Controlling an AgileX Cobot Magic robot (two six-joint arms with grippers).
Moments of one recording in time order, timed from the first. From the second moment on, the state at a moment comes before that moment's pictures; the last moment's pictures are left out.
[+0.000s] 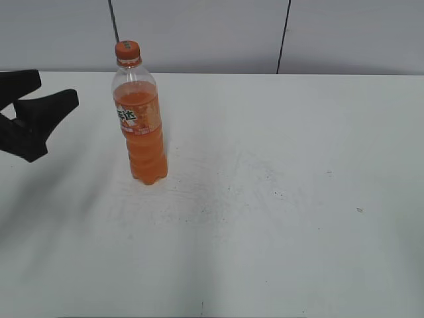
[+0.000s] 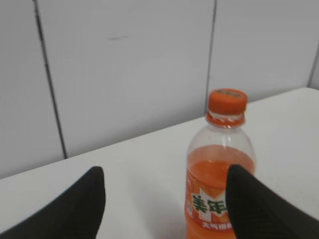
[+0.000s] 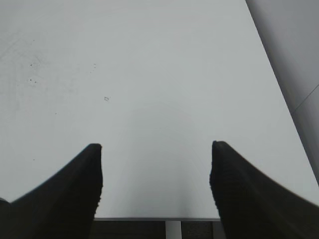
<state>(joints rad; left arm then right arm) -0.03 1.36 -0.36 0.66 -0.91 -0.35 -0.08 -0.01 -0.44 0.04 1.02 -0.22</state>
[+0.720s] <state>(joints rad) 0.17 1.85 -0.77 1.45 -1.21 -0.52 -0.08 -0.01 -0.44 0.04 1.02 -0.22</state>
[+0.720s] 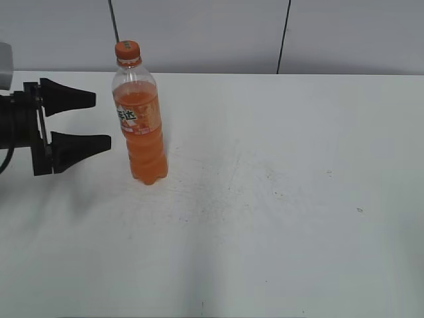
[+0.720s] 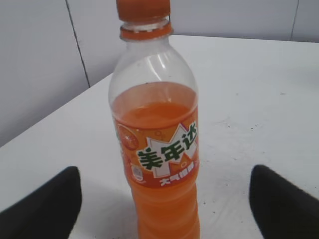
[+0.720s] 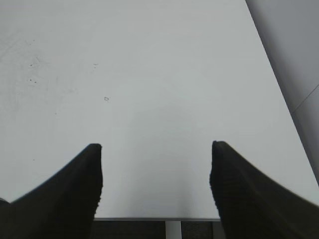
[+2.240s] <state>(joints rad) -0.09 2.17 -1.13 1.50 -1.16 -0.66 -0.08 -0.01 -0.44 0.04 1.02 -0.22</state>
